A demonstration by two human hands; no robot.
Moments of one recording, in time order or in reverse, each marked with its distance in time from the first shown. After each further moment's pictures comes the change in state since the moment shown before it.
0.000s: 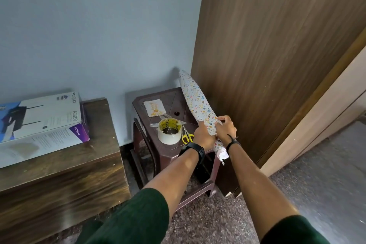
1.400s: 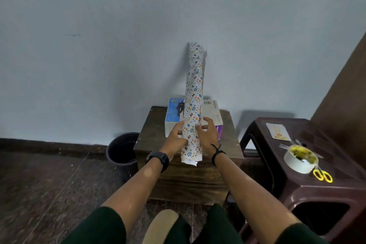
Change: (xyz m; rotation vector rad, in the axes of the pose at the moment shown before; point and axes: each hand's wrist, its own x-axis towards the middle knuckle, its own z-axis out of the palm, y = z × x) left_hand -0.219 -0.174 -0.388 -0.350 0.489 -0.066; right_hand -0.311 -0.203 0.268 0.293 -0.632 -0.399
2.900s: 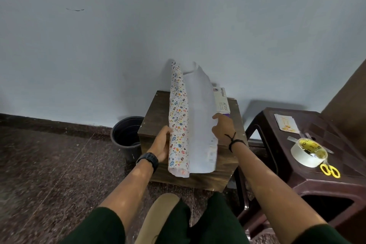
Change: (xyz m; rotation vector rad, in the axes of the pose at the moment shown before) left_hand -0.007 -0.064 -0.031 -0.632 0.042 -0.286; right_hand 0.007 0.008 -0.033 -0.697 -0.203 -0.113
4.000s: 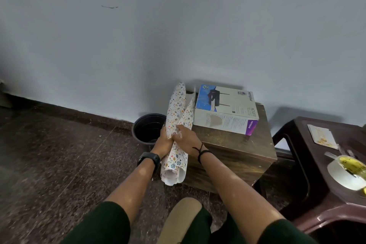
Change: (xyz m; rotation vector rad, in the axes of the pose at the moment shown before) left_hand 0.063 -0.009 -0.118 0.655 0.214 0.205; right_hand -0.018 -0.114 0.115 0.178 -0.414 -0.265
